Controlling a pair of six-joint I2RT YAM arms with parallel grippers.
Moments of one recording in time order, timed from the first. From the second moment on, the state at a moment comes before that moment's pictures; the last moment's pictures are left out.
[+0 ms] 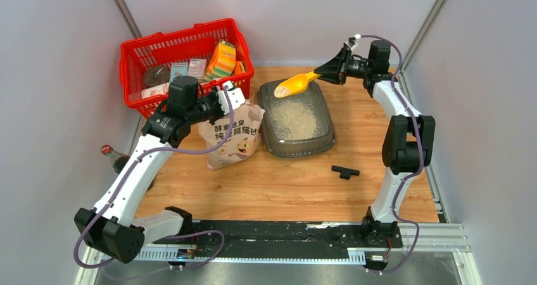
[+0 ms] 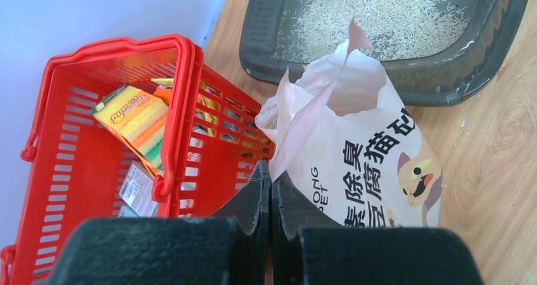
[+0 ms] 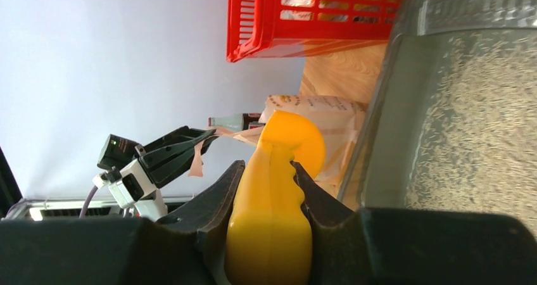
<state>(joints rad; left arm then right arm) -0.37 1.14 1.21 -0.54 0.40 0.80 0.01 1.95 1.61 0.05 -1.20 1.07</state>
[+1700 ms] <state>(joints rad) -0.37 1.09 1.14 -0.46 0.40 0.83 -0.20 1.81 1.59 -0.43 -0.95 0.58</state>
